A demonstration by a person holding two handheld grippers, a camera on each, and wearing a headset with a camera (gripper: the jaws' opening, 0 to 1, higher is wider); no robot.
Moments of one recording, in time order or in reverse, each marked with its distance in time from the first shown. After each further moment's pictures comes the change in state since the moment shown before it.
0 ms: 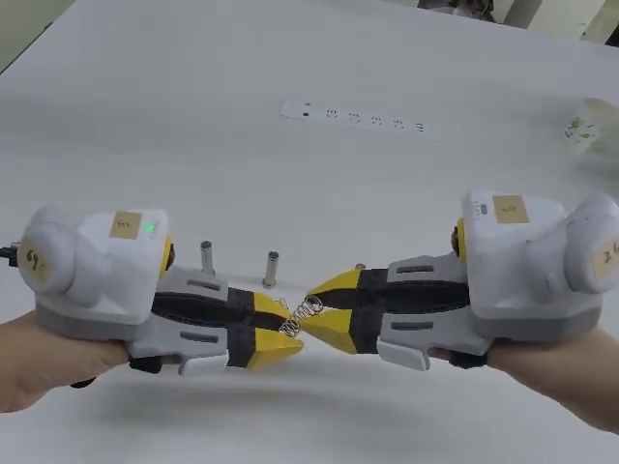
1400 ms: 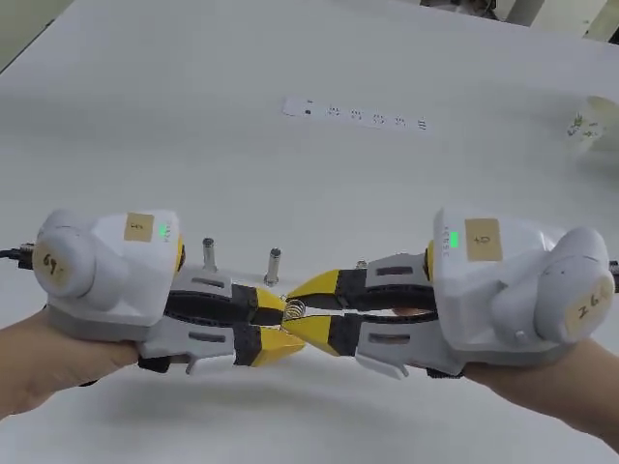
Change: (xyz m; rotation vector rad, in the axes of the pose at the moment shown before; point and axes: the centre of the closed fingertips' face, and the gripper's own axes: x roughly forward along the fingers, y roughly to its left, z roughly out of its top) left arm 0.001 0.007 -0.007 0.012 0.043 0.060; right arm 0.013 0.011 0.002 -0.260 0.059 -0.037
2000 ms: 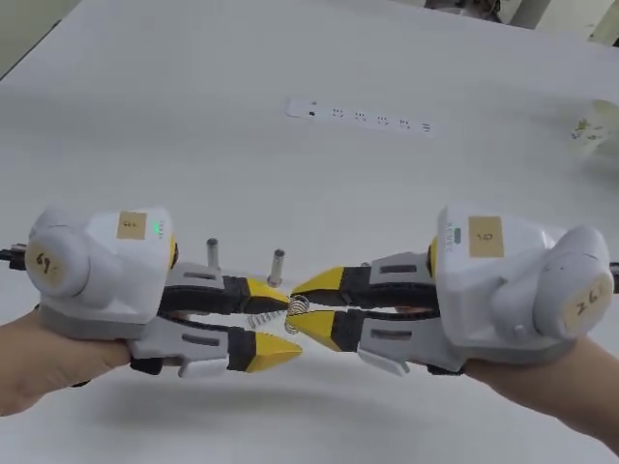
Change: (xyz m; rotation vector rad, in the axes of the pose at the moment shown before) left arm -0.009 0.008 -0.002 -0.018 0.000 0.049; right arm 0.001 -0.004 -0.001 0.018 0.001 -0.014
